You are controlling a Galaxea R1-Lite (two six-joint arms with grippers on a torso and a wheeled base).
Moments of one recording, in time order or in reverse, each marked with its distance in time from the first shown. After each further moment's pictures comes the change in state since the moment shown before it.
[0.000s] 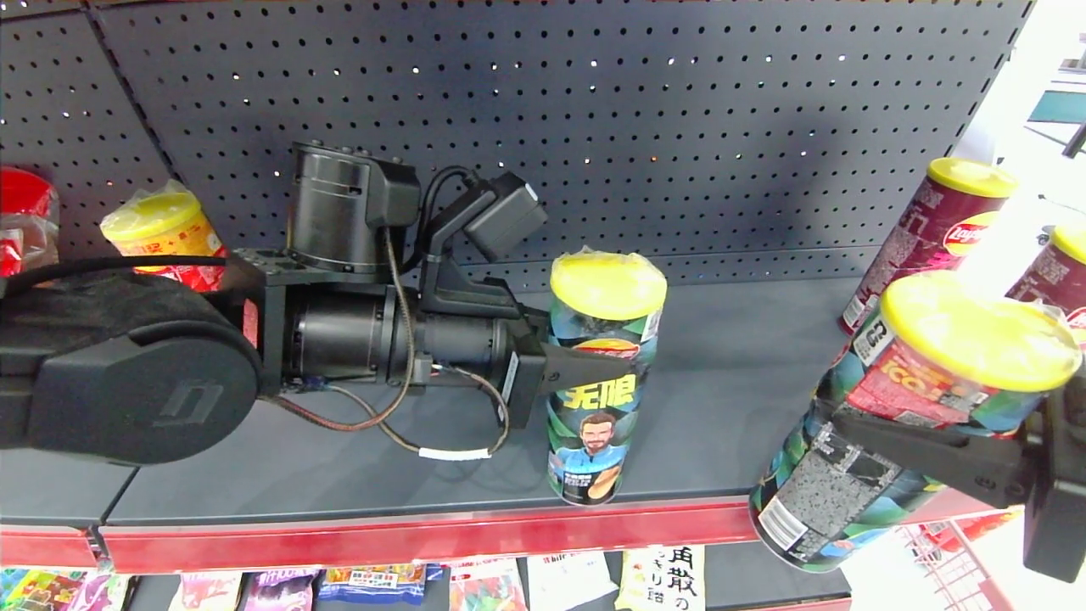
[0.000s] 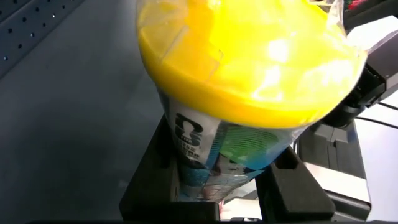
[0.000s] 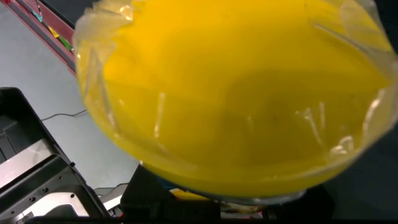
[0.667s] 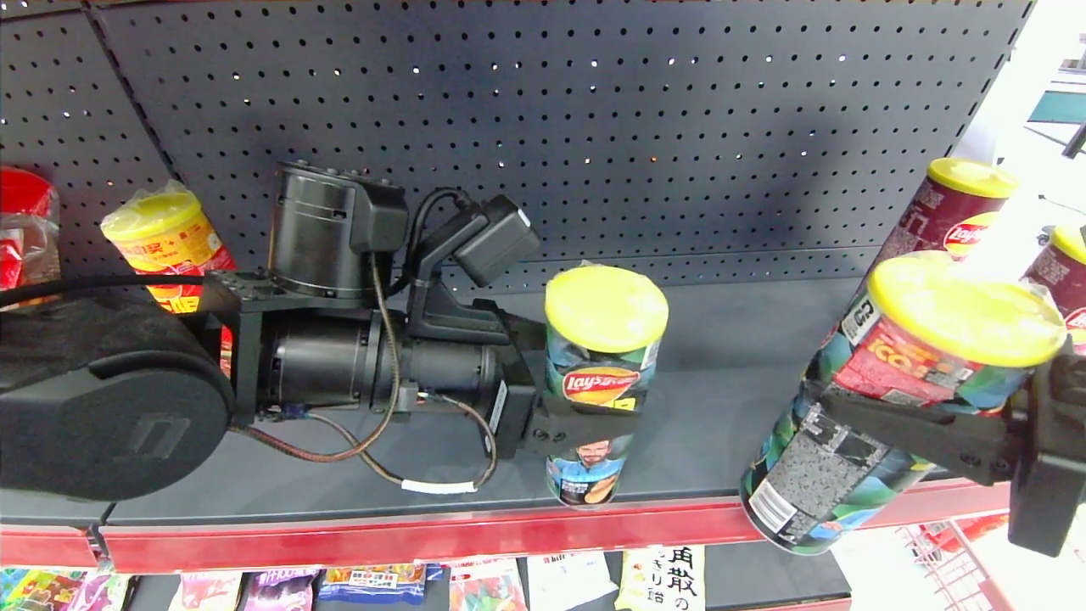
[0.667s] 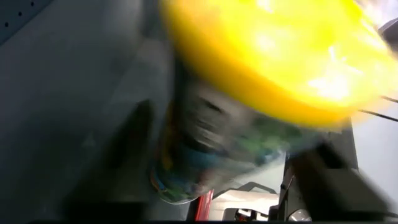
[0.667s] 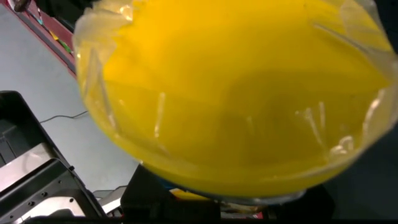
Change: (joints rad) left arm -0.011 -0.039 0.068 0.002 0.028 -0.001; right arm 0.000 0.035 -0.041 -0.003 0.002 -0.001
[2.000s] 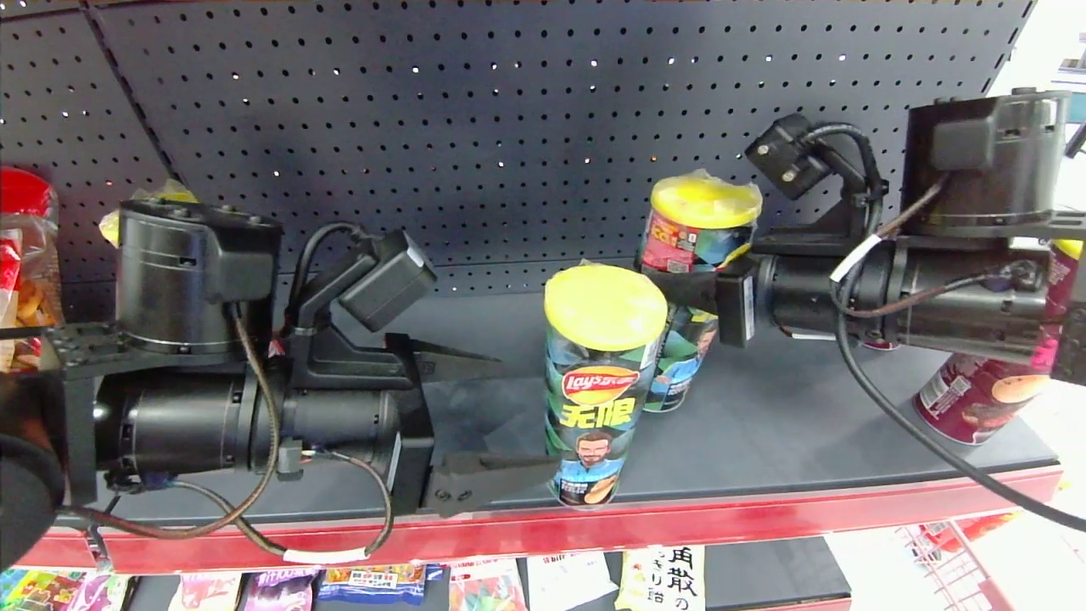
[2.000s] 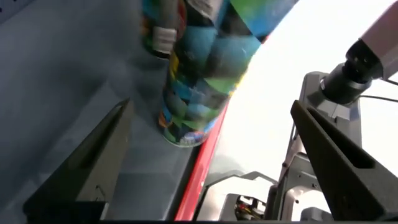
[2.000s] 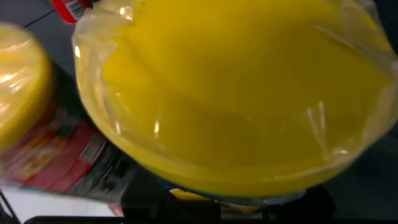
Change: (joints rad) left arm 0.074 -0.186 0.221 -0.004 0.025 0.009; right arm -0.032 0.499 -0.370 -0.137 0.006 -0.006
